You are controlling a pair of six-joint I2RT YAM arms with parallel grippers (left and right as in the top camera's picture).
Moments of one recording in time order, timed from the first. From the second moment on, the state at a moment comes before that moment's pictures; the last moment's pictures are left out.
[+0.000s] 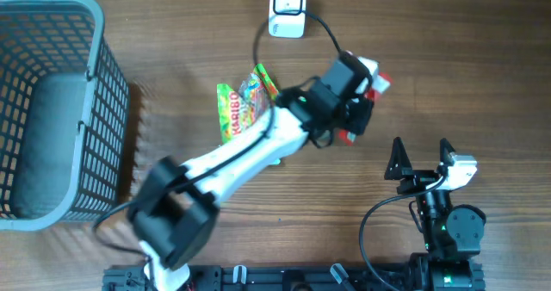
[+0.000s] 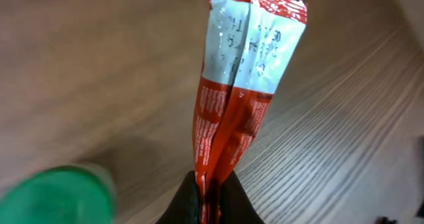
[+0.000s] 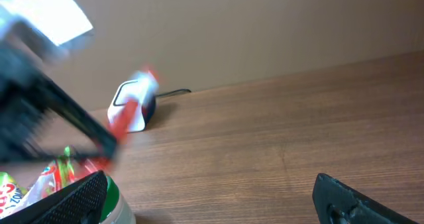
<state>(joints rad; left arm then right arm) -0.83 1.91 1.50 -0.45 0.18 -0.41 -0.01 0.06 0.01 0.00 -0.07 0.21</state>
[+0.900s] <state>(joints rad) -0.73 2.00 1.79 -0.59 0.12 -0.40 -0.01 0.06 0.01 0.00 -0.07 0.21</state>
